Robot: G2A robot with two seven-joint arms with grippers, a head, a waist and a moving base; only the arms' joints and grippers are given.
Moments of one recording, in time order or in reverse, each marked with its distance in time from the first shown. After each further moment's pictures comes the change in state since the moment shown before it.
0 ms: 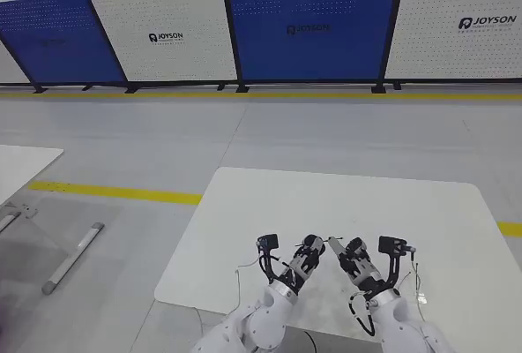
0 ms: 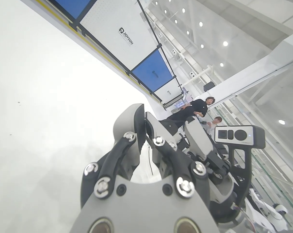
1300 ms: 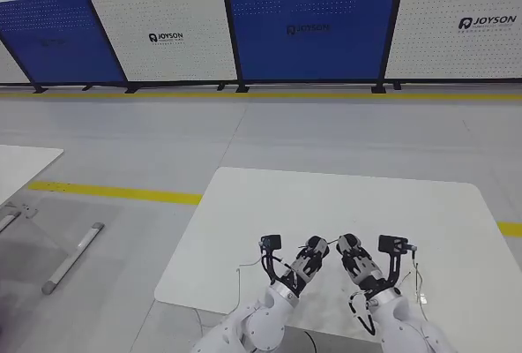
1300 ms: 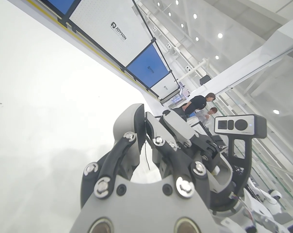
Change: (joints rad) left arm 0.010 -0.001 -0.010 -0.008 0.042 -0.042 -0.038; right arm -0.002 0.000 0.003 -0.023 -0.048 0.003 -0.002
